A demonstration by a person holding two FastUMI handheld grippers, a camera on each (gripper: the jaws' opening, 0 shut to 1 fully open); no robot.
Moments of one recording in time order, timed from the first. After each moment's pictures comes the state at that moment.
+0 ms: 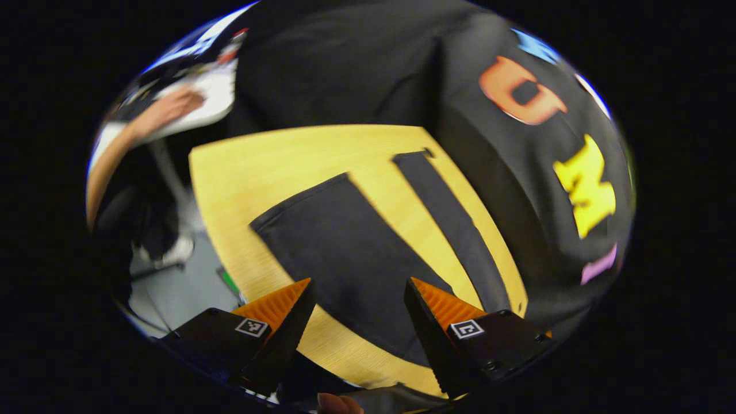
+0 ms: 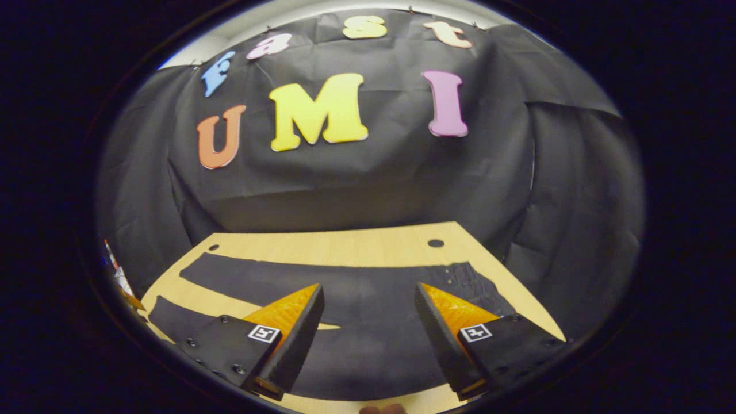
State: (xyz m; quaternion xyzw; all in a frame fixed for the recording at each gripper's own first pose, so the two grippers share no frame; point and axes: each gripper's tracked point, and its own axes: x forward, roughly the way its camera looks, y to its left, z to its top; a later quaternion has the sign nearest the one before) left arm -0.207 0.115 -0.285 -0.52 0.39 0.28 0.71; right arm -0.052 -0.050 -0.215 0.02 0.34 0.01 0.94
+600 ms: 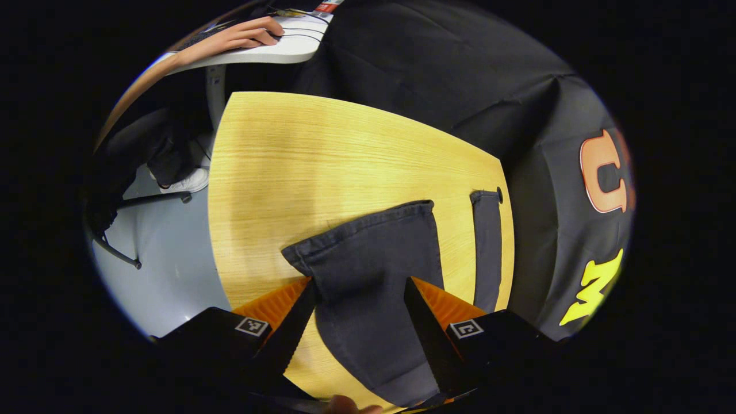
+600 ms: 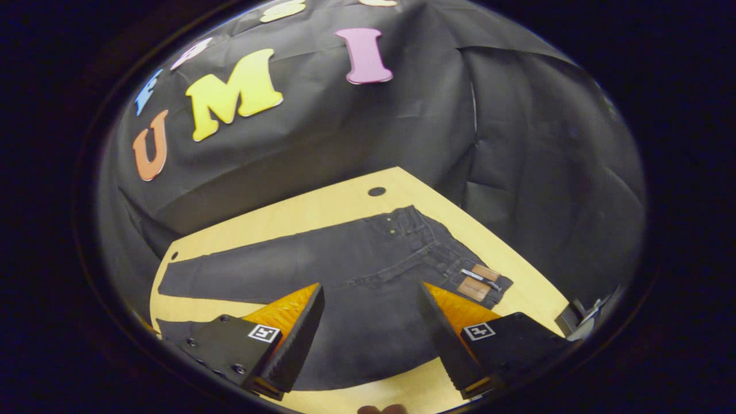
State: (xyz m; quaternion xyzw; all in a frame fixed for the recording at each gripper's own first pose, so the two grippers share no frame) left arm -0.176 0.140 -0.318 -0.57 0.39 0.33 0.64; right arm -0.062 -0.143 -0.264 0.09 0.41 -0.12 0.90
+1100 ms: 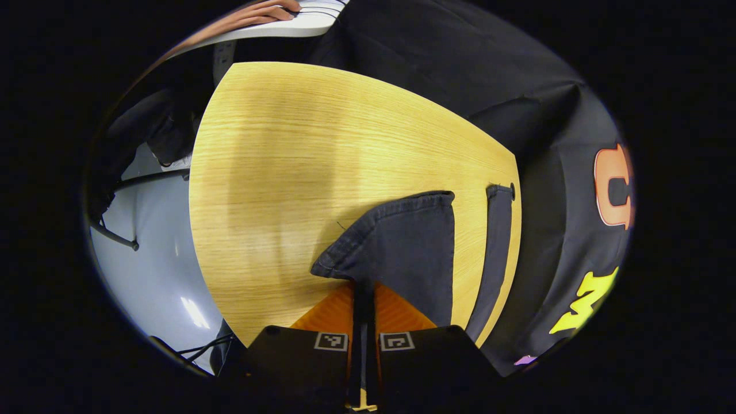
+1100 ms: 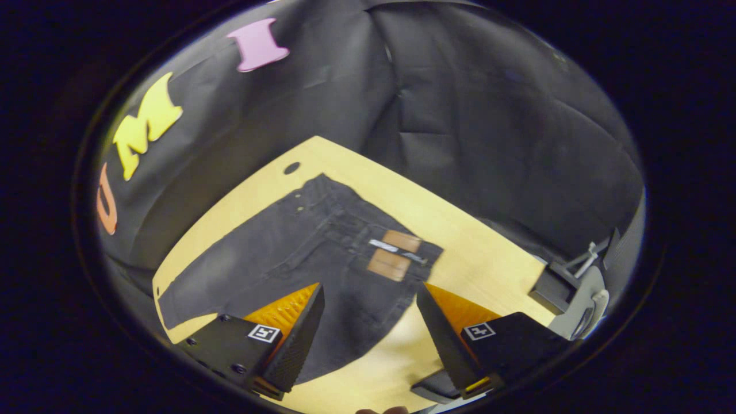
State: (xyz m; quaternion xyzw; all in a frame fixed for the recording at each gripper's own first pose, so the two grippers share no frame) left arm -0.177 0.130 -0.335 -0.60 0.42 0.33 0.60; right arm -0.107 -0.268 -0.304 0.18 0.48 -0.28 0.81
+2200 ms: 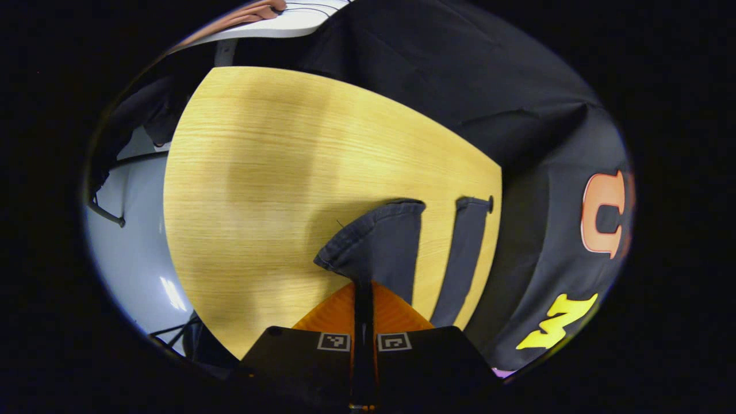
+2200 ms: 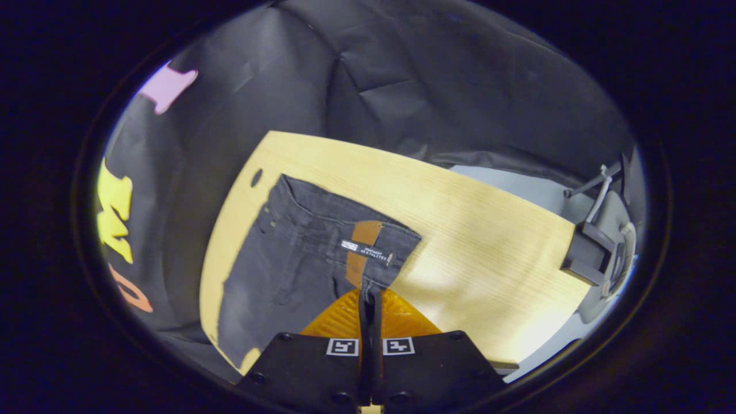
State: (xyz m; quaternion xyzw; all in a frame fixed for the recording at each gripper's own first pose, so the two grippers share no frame) left arm -0.112 0.147 -0.281 -0.66 0.38 0.31 0.57; right arm -0.064 -0.262 -0.312 0.38 0.49 -0.27 0.74
